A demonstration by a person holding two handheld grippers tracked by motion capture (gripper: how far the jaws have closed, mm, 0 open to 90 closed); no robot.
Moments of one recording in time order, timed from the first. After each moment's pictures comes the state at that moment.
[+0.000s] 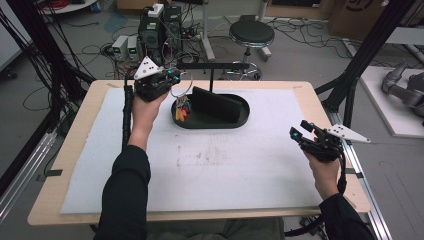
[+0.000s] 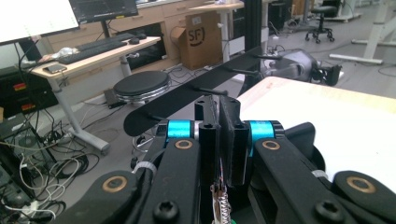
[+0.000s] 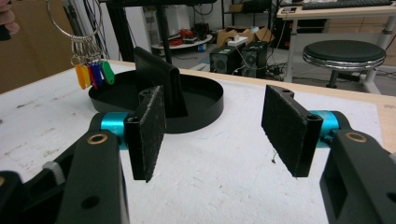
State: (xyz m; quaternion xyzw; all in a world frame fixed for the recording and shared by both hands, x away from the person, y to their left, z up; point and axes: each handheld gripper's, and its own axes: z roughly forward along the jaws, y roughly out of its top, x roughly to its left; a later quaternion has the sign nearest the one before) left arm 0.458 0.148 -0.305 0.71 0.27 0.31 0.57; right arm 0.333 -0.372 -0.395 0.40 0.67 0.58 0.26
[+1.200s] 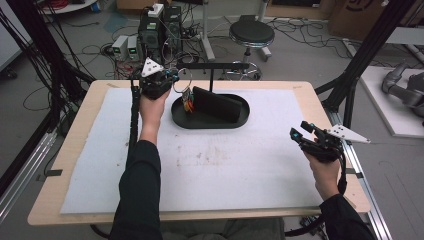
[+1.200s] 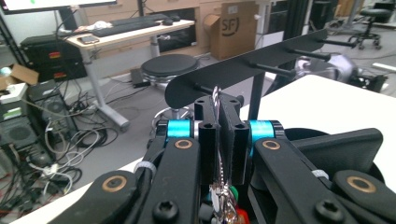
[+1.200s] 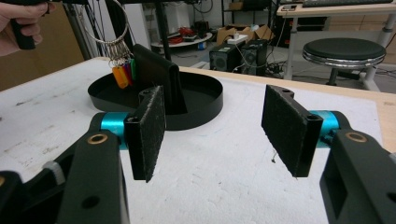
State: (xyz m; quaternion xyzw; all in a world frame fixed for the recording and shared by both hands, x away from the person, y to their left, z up) left arm 0.484 0.144 -0.329 0.69 0.34 0.33 0.55; right arm 0.332 -0.373 -0.397 0.40 0.67 0.57 0.26
